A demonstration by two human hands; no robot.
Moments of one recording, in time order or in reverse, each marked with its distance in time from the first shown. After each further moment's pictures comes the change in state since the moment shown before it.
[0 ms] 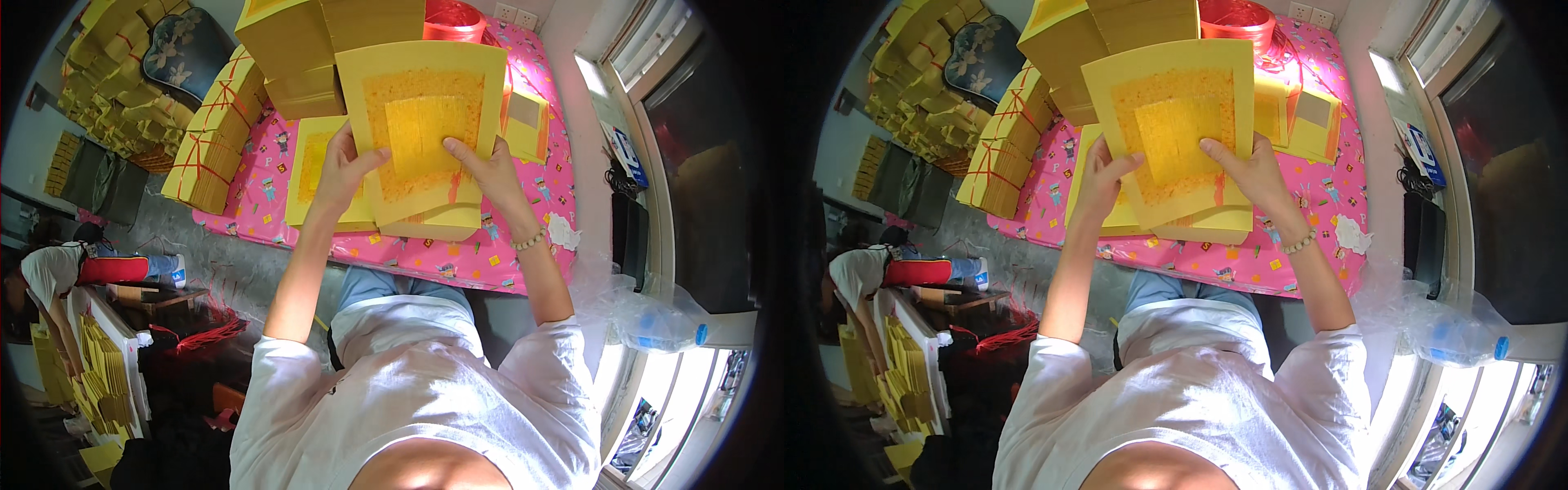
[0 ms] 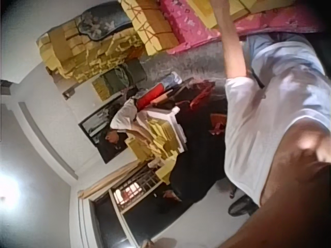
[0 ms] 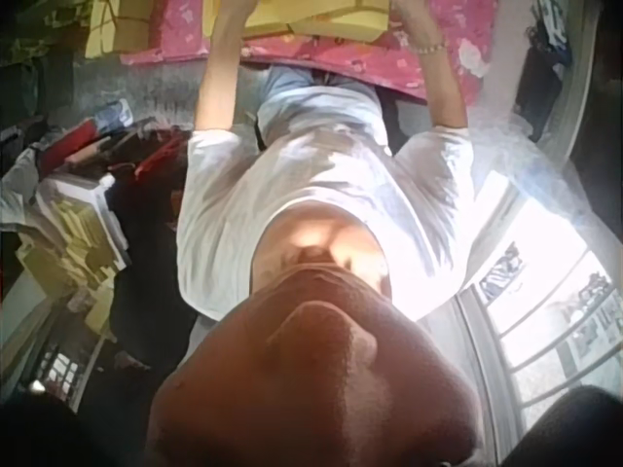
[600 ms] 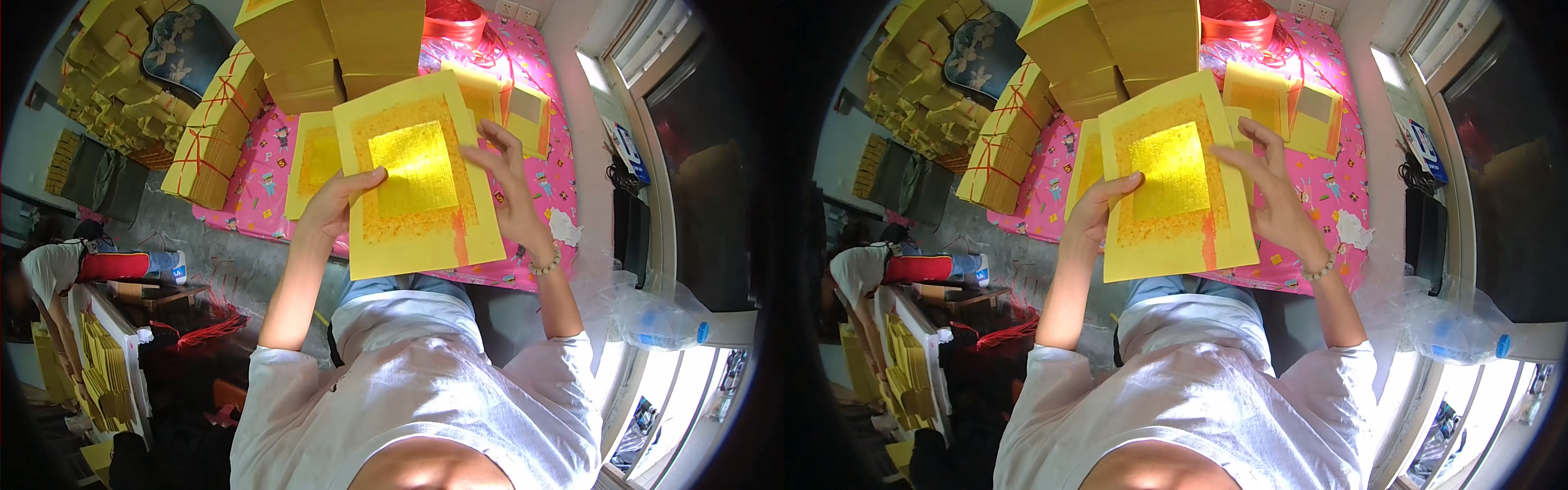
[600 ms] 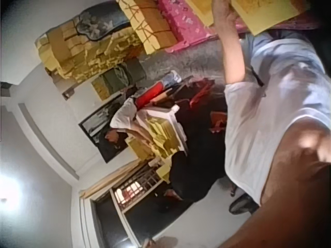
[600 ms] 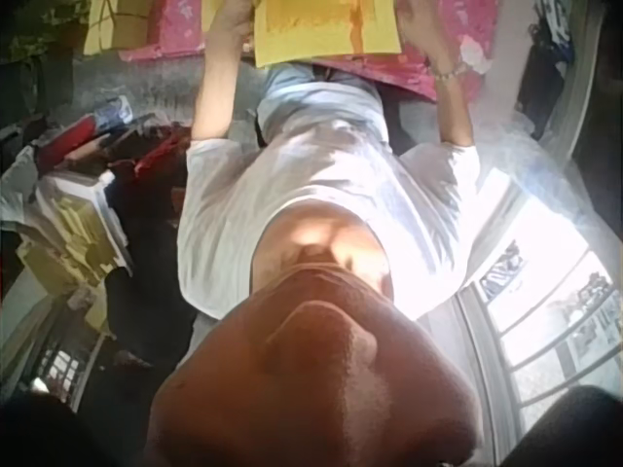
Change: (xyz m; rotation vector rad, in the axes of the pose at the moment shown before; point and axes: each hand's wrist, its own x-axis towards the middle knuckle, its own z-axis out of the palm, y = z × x) left_hand -0.036 0.001 -0.018 -0.566 -0.072 -0.740; right_hand -0.046 -0.014 -0.018 -0.391 -0.120 -0.463
